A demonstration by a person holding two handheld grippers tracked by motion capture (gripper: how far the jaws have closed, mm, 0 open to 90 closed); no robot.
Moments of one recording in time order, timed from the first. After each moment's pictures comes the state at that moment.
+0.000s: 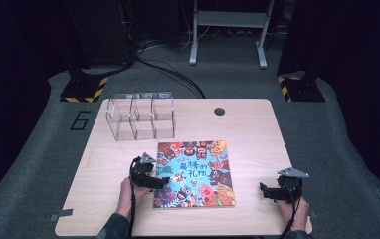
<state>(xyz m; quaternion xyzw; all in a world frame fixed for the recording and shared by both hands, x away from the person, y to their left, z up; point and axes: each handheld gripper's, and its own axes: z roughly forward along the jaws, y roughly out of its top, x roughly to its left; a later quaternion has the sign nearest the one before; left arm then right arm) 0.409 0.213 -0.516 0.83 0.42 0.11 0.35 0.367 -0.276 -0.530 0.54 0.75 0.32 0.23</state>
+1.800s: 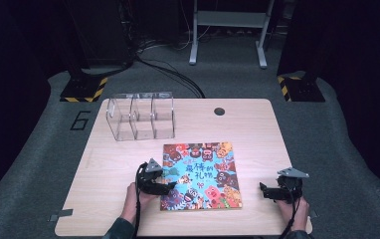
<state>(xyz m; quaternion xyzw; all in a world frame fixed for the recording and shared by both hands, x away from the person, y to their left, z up) 0.391 0.192 -0.521 0.83 0.38 0.11 0.38 0.367 -0.276 -0.530 0.54 0.75 0.32 0.23</state>
